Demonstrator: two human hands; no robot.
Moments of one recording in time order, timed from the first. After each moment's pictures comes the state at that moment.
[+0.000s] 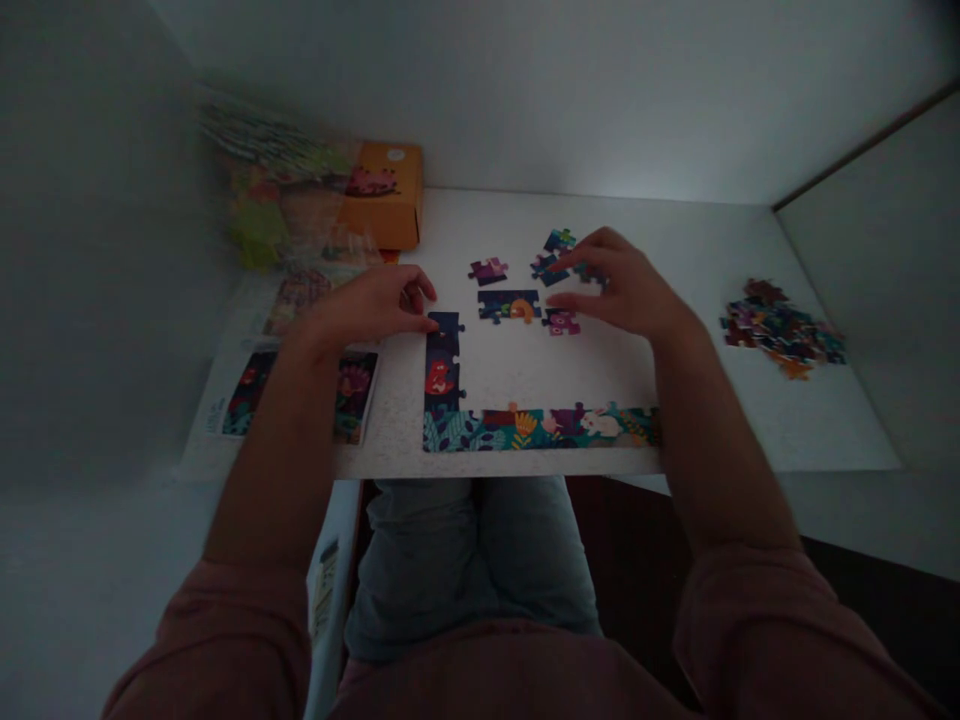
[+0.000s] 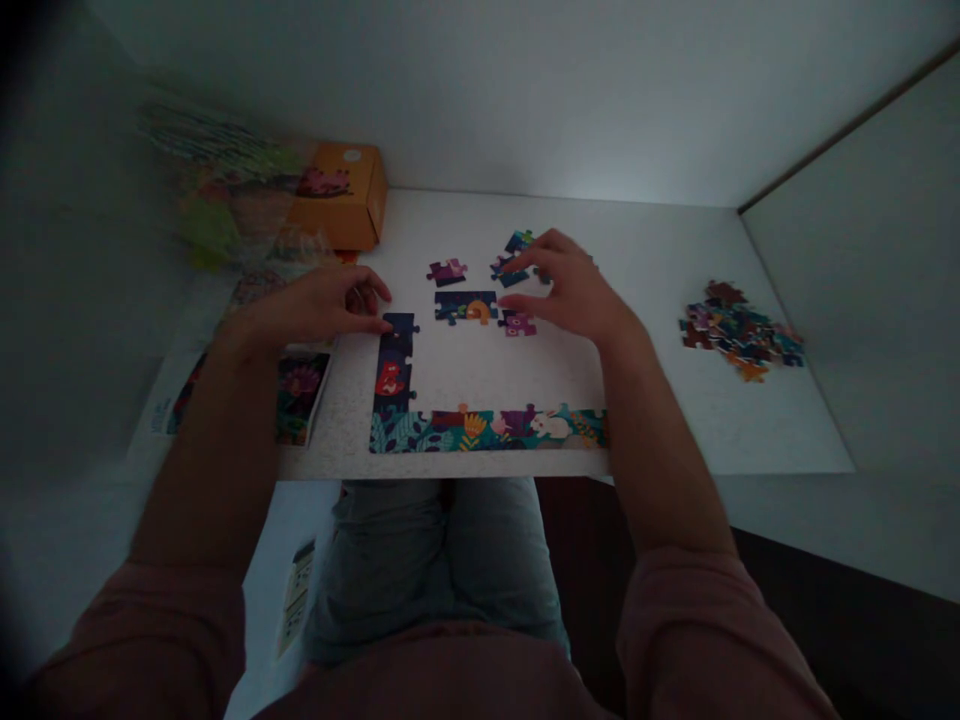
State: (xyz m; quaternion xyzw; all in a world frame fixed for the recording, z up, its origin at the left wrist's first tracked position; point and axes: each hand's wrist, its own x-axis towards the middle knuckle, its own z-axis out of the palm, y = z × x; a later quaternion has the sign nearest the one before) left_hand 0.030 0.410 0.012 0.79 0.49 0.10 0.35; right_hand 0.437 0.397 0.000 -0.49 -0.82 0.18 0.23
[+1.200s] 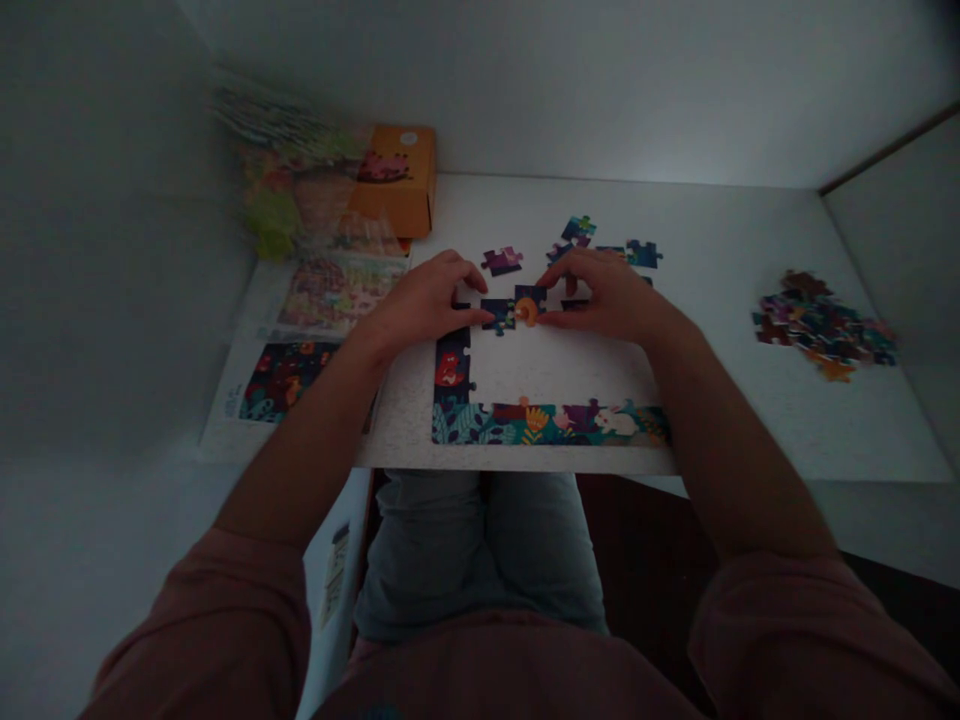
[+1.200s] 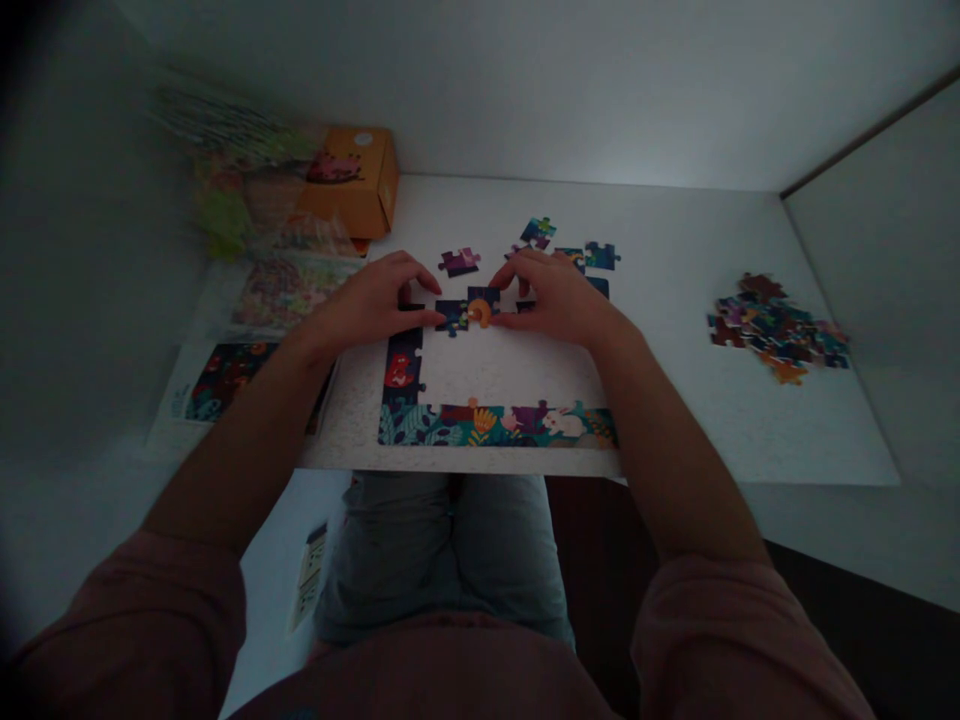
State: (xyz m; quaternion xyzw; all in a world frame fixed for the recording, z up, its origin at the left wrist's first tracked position) left_hand 0.077 0.392 0.001 0.82 0.47 0.14 0.29; right_hand 0.405 0.397 -0.014 -0.47 -0.84 0.22 0.18
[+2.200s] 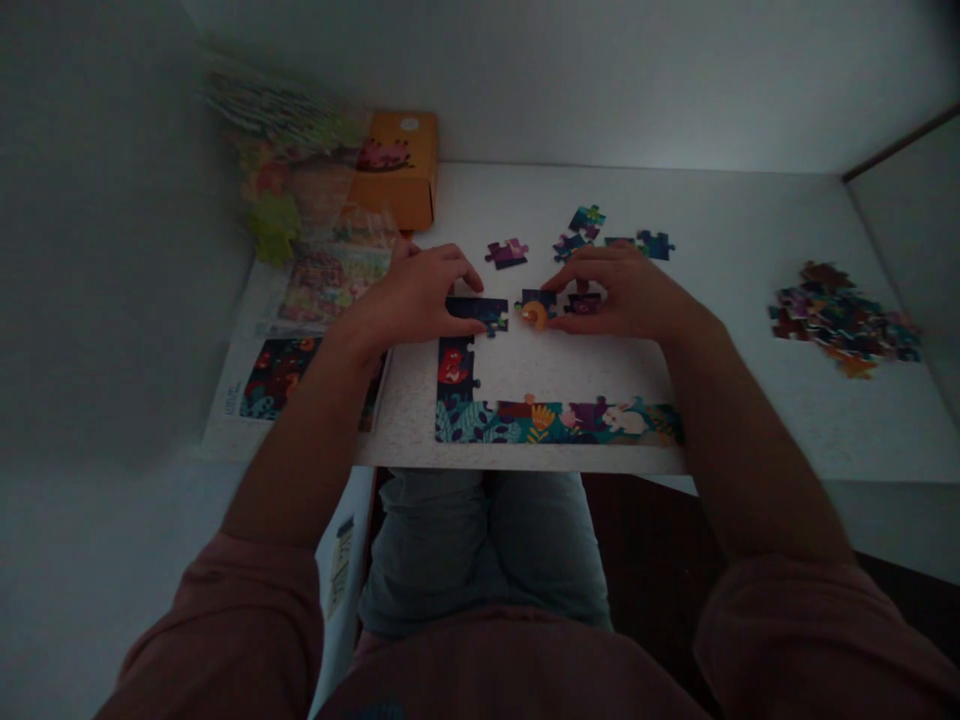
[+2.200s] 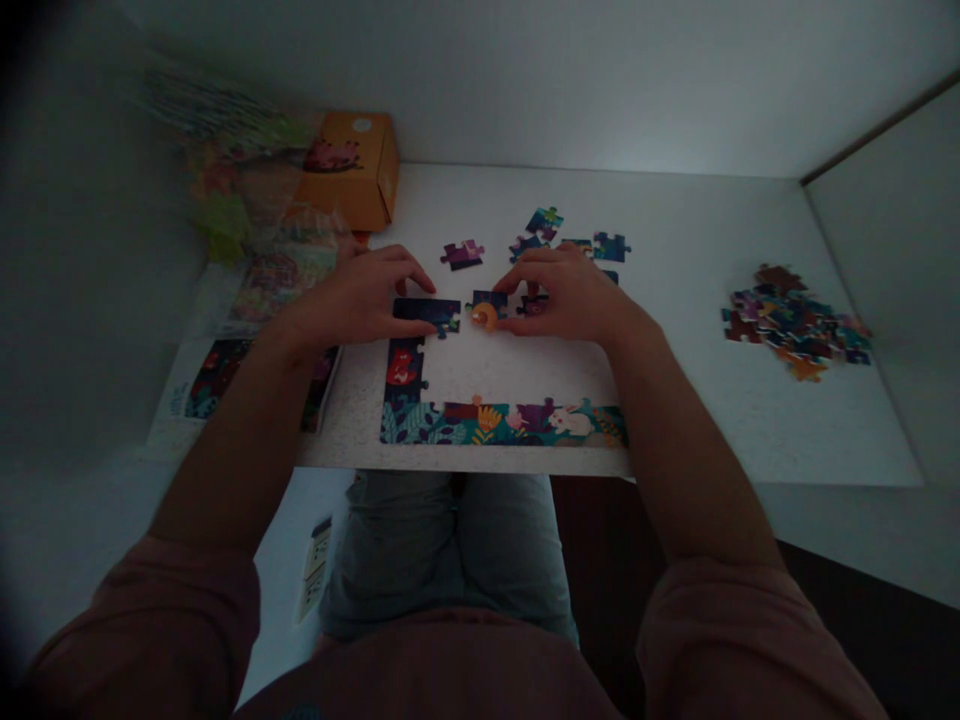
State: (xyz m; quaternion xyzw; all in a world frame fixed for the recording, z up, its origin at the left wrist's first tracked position) left_hand 0.059 0.393 0.007 0.88 0.41 0.11 0.20; right_hand 0.415 0.394 -0.008 -0.41 -0.88 0.19 0.13
